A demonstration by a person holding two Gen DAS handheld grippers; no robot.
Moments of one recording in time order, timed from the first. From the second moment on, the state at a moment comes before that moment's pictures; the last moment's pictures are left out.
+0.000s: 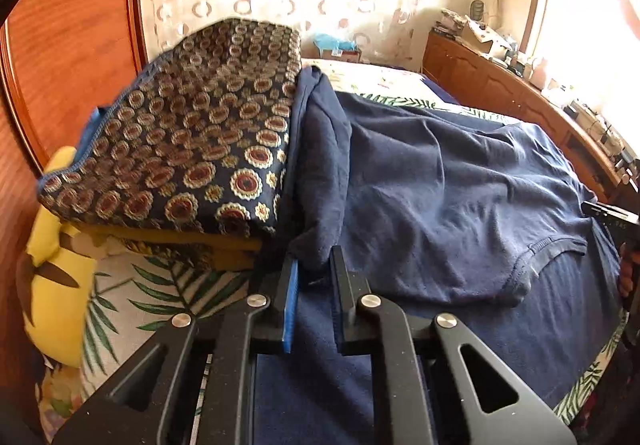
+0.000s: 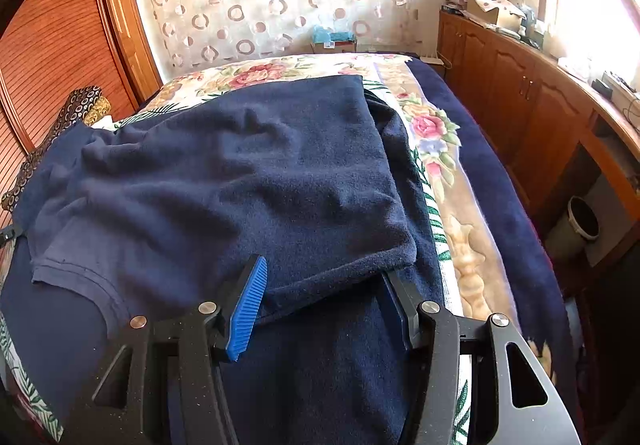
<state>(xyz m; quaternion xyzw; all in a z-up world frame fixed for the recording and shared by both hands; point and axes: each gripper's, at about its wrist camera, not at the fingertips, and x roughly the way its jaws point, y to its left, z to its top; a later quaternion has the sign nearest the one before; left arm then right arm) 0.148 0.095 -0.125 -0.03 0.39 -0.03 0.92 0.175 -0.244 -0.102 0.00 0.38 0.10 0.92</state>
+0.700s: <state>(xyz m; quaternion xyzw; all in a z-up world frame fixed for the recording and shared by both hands) 0.131 0.093 -0.068 -0.05 0.32 -0.07 0.94 0.149 -0.264 -0.062 0.03 0.31 0.14 0.94</state>
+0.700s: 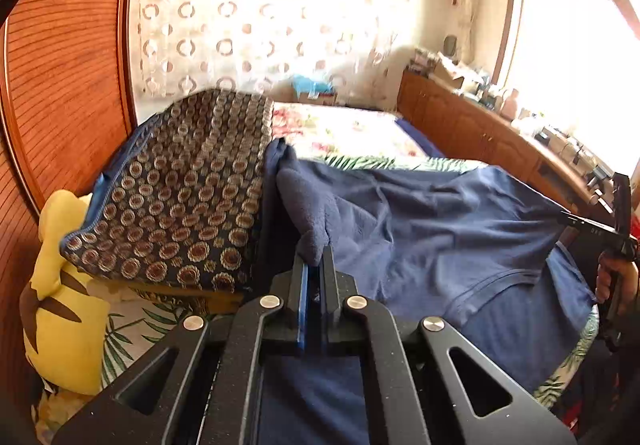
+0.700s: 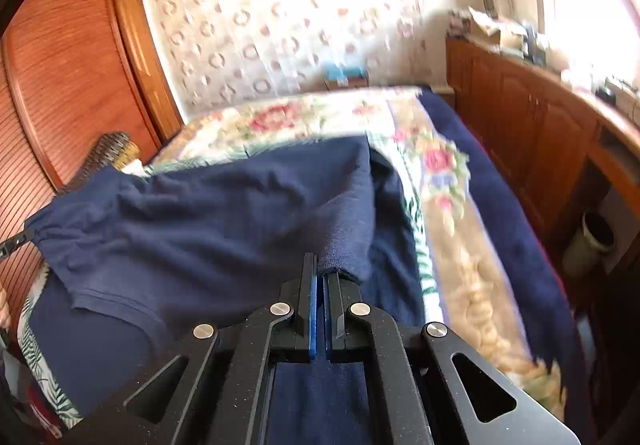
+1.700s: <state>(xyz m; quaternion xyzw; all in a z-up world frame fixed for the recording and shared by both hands) 0.046 0.120 -0.125 -0.09 0.37 -0.04 0.92 0.050 -0.294 -0.102 0.00 0.36 0.14 0.92</state>
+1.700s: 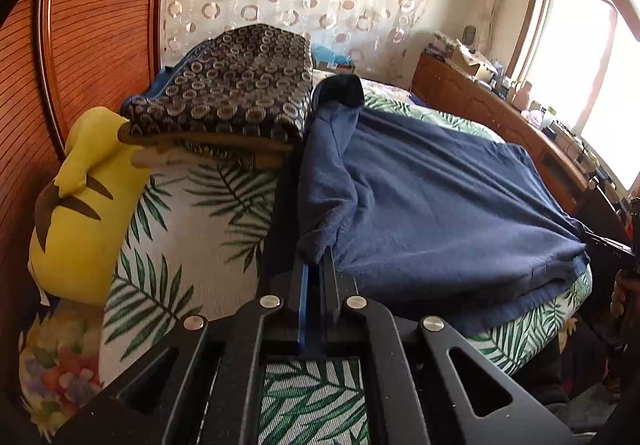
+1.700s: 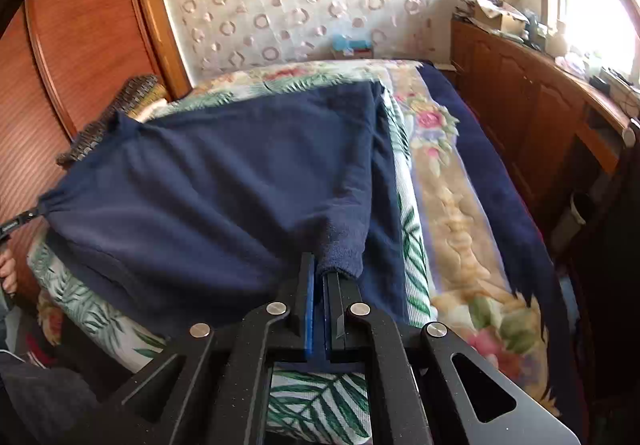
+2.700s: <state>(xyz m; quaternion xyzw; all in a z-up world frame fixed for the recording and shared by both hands) 0.040 0.112 -0.128 -0.06 0.38 -0.01 0.92 0.082 -0.186 -0.117 -0.06 0.37 0.15 0.91</state>
